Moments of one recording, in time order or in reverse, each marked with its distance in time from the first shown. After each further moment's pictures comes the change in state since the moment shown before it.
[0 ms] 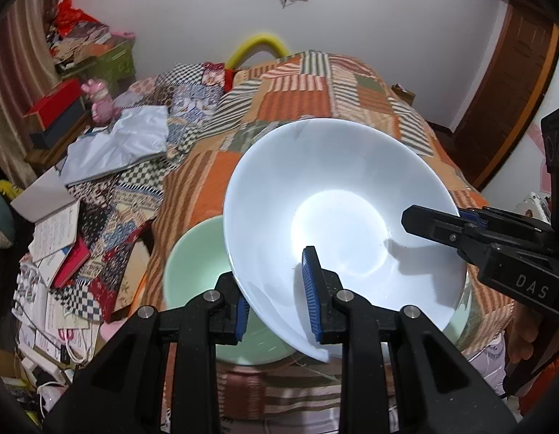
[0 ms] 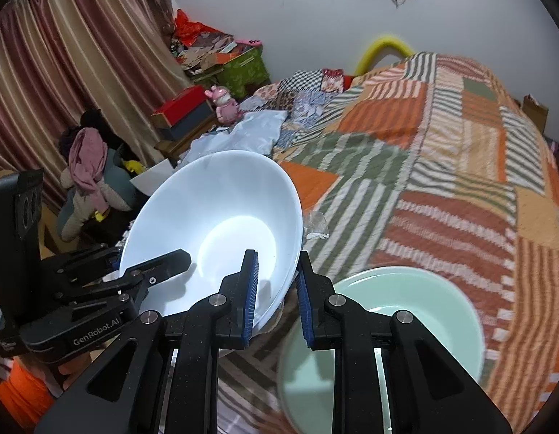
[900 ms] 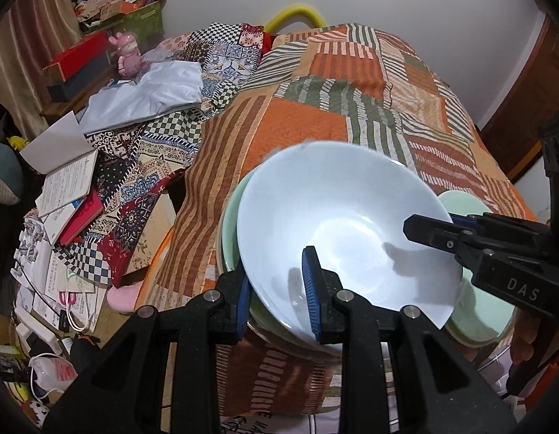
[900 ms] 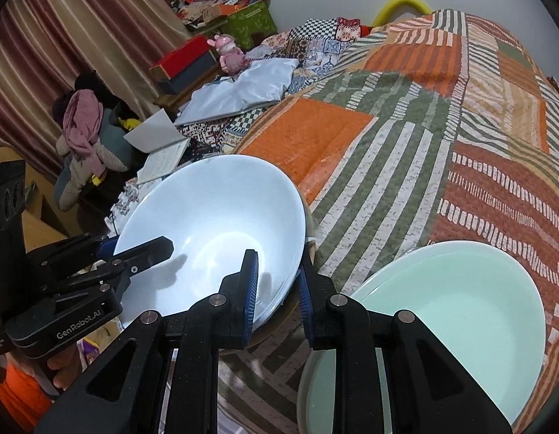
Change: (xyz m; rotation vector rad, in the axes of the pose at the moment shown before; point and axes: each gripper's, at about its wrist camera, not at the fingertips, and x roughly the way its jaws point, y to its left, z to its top) left arm 0.039 0.055 -0.034 -0.092 0.102 0.062; right arm 0.067 0.018 -0.017 -0.023 0.185 0.024
